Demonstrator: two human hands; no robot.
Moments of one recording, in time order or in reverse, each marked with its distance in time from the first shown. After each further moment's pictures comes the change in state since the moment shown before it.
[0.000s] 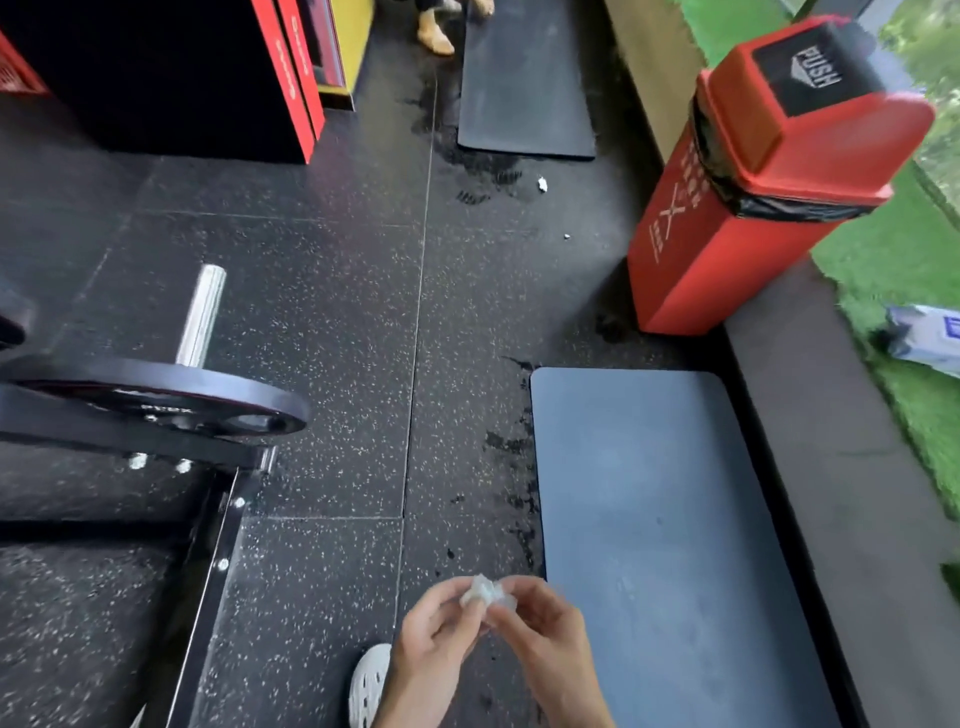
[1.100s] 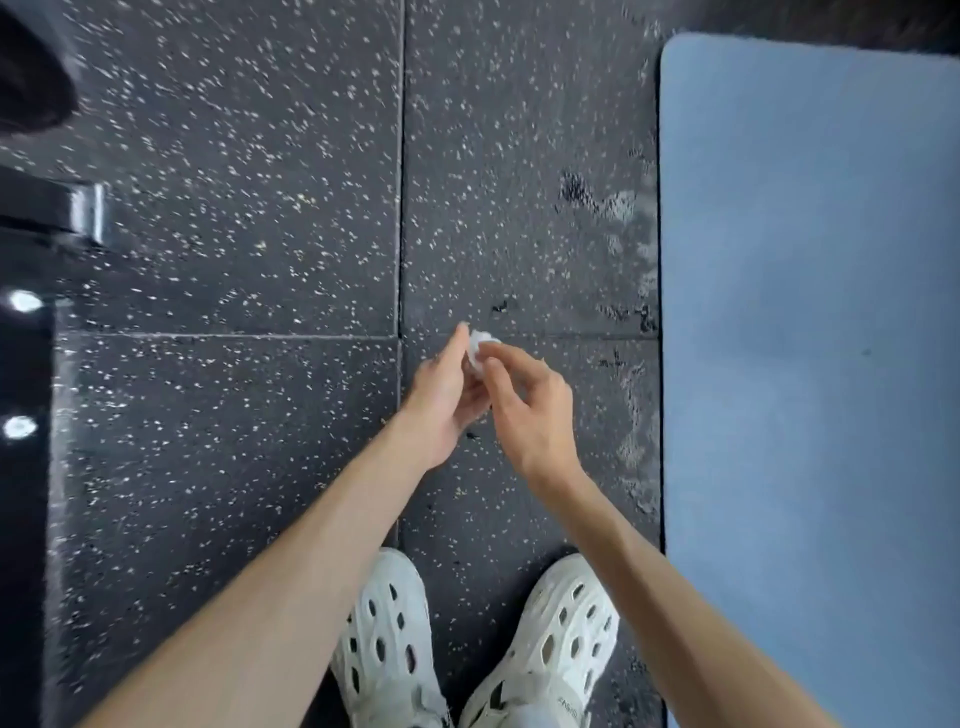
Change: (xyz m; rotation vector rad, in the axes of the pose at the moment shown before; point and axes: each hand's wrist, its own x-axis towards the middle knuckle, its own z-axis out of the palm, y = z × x) left_hand 0.419 -0.239 -0.092 -0.120 0.029 -0.376; right_hand 0.321 0.328 0.088 -0.413 0.130 -0.129
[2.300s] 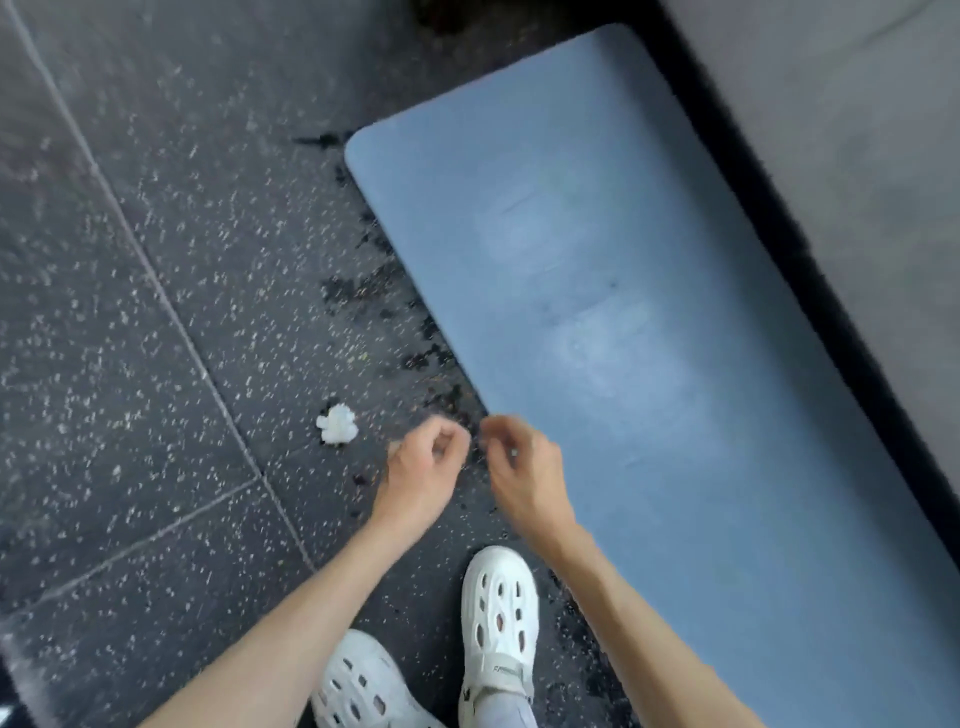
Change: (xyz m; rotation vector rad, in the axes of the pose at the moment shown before) left_hand -0.106 -0.009 0.165 1.269 -0.292 0.463; right_hand -0.071 0.002 -0.199 -0.017 0.306 0.308
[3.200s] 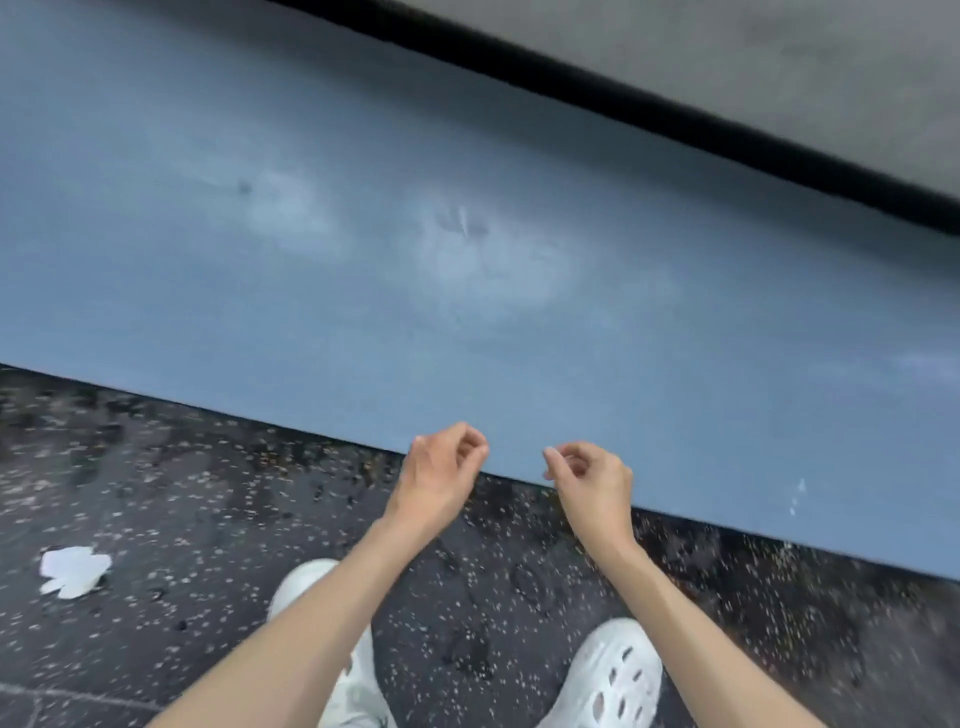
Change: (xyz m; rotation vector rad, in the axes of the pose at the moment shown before) left_hand -0.046 -0.034 0.286 0.683 -0.577 0.404; right_hand -0.195 0.307 -0.029 0.357 0.679 0.736
